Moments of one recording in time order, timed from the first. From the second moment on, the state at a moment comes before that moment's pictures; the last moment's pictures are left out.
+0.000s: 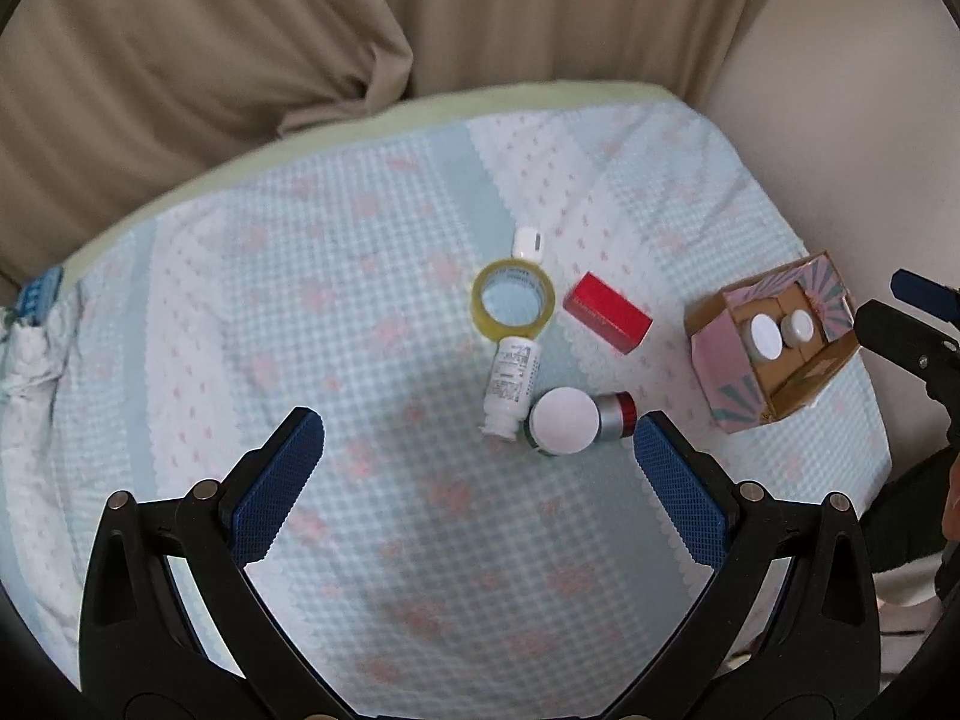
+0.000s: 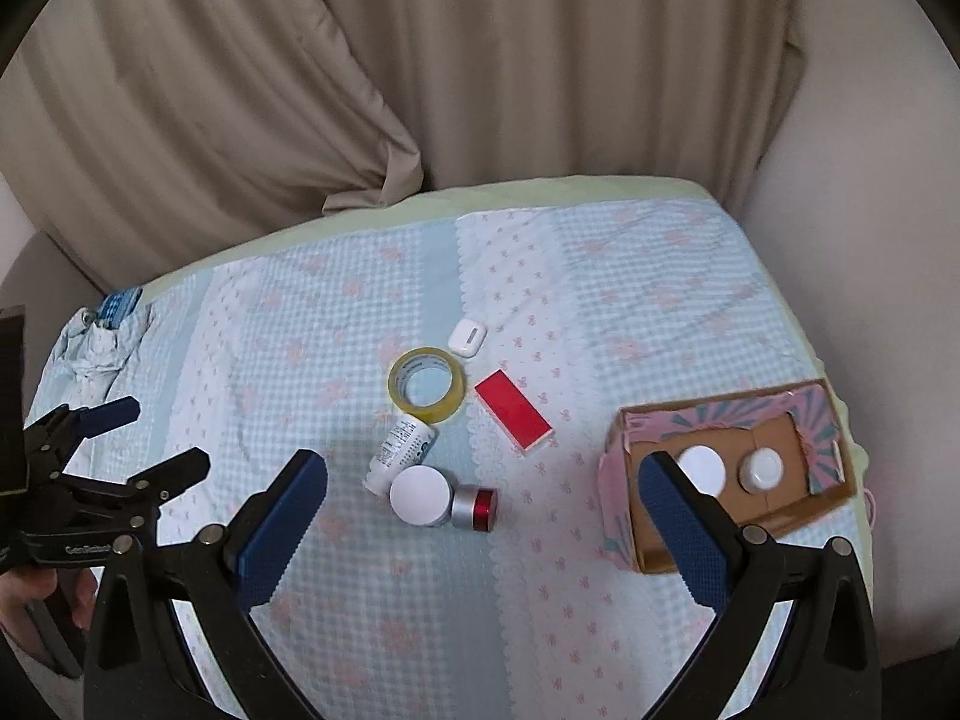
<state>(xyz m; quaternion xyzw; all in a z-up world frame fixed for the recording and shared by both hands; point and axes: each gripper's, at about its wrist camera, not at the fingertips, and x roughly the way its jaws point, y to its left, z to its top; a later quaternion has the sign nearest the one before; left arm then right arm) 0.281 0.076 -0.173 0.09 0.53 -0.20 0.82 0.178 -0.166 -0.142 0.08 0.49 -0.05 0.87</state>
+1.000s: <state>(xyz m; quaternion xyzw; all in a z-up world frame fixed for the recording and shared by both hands) 0.392 -0.030 -0.456 0.18 0.73 -0.20 0.62 0.358 -0.187 -0.418 -0.11 0.66 0.09 0.74</state>
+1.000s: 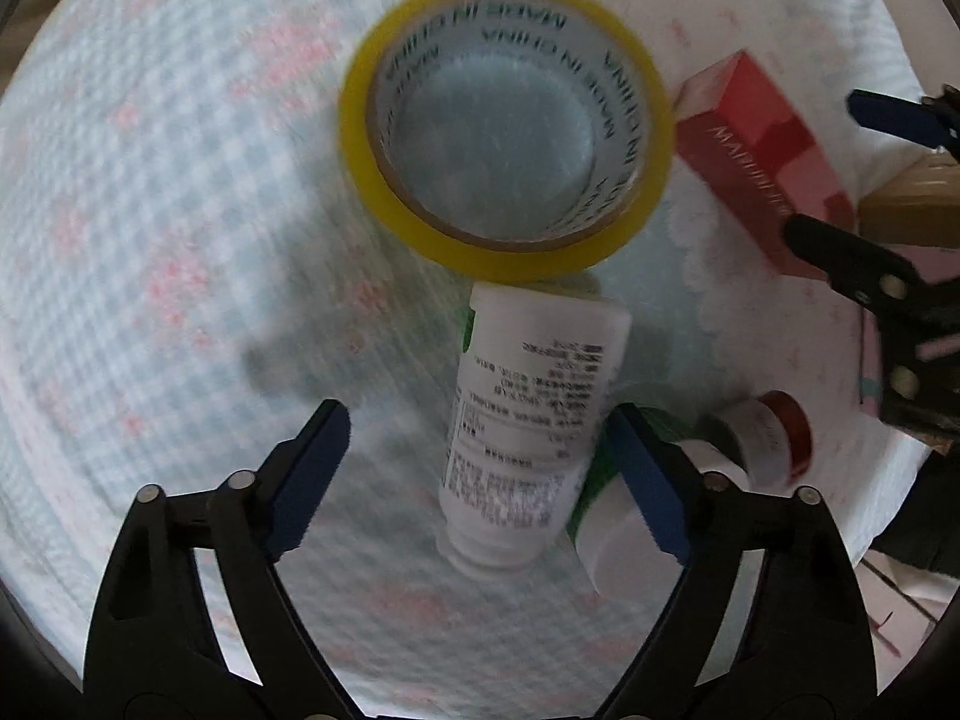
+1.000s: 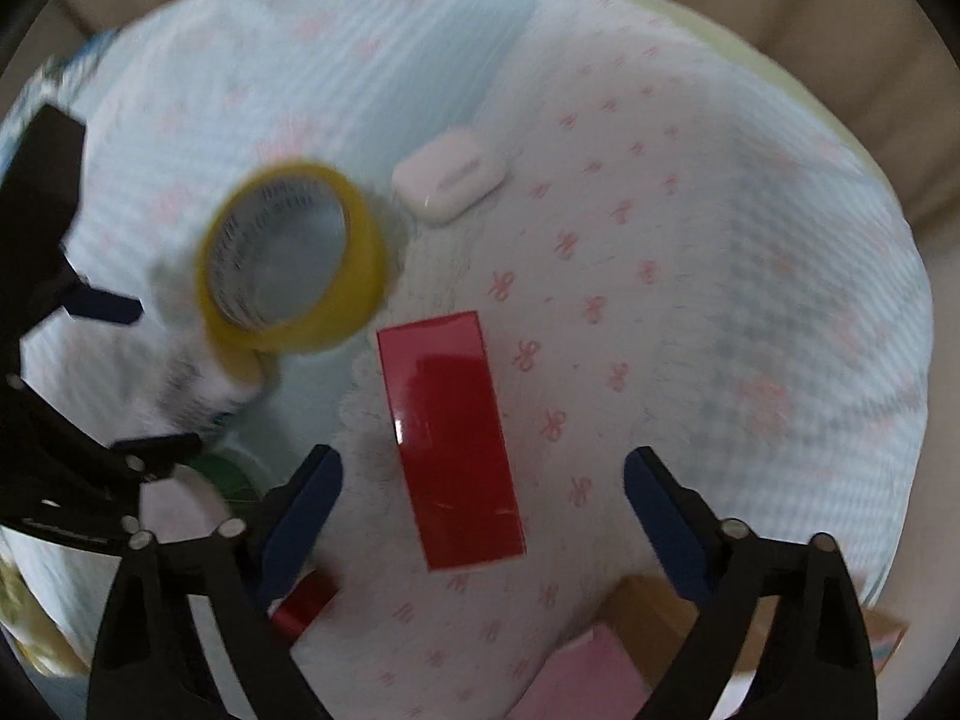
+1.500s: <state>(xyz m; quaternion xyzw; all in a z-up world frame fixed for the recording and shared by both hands) 0.382 -0.048 -0.465 0.17 0.73 -0.21 0.62 0.357 -0.166 -0.464 -0.17 0.68 0.10 0.70</state>
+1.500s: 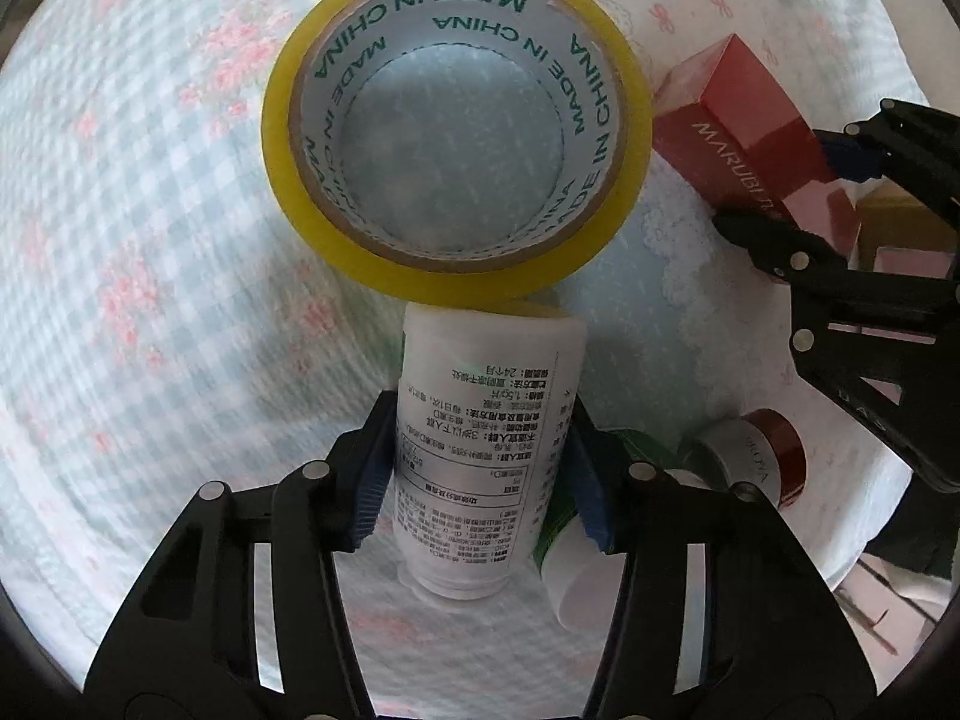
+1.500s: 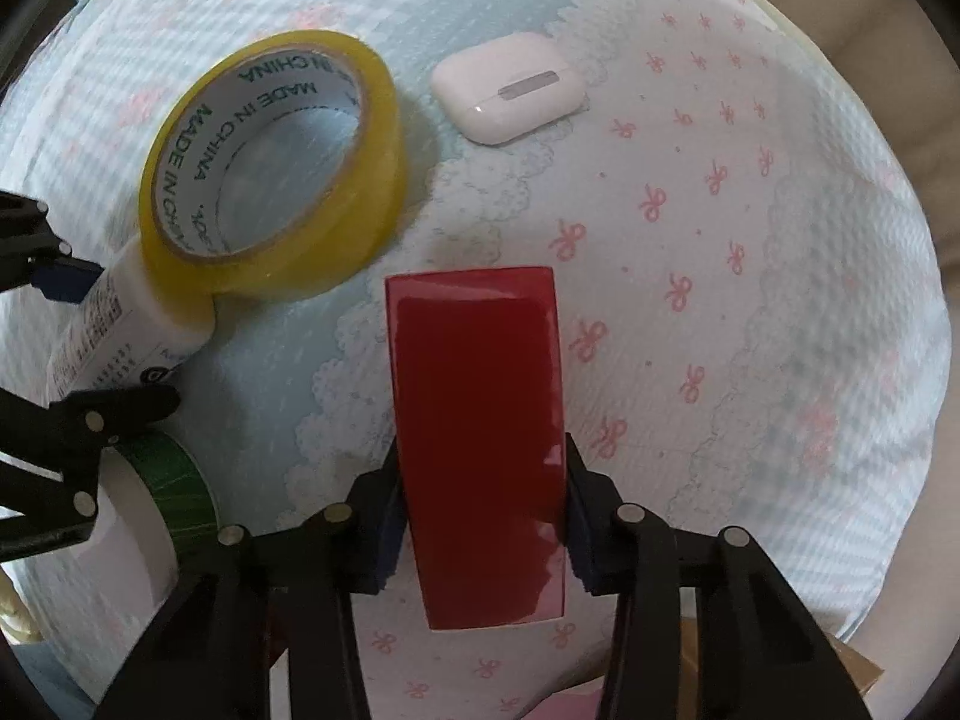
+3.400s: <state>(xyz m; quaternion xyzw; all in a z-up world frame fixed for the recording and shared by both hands) 0.181 -0.081 -0.131 0.01 0.54 -0.31 0.78 0.079 -0.295 -0.165 0.21 0.54 -0.08 0.81</state>
